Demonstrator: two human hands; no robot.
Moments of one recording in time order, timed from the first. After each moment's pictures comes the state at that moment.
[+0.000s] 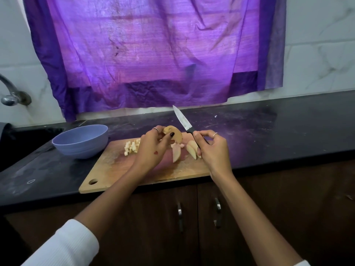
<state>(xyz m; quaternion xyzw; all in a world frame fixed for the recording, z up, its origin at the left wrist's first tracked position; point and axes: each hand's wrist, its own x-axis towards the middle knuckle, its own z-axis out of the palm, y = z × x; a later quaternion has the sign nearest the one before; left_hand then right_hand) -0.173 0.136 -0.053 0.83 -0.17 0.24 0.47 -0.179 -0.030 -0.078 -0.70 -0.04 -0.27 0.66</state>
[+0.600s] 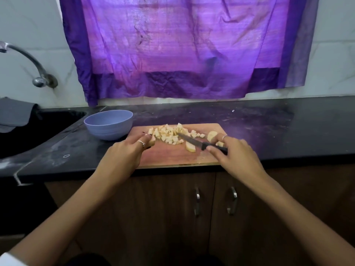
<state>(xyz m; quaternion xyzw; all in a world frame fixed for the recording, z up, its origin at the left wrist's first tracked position) -0.260 0.249 -0.064 0.90 -0.21 0.39 0.03 -0.251 -0.032 -0.058 -0.94 -0.12 -0.23 0.24</state>
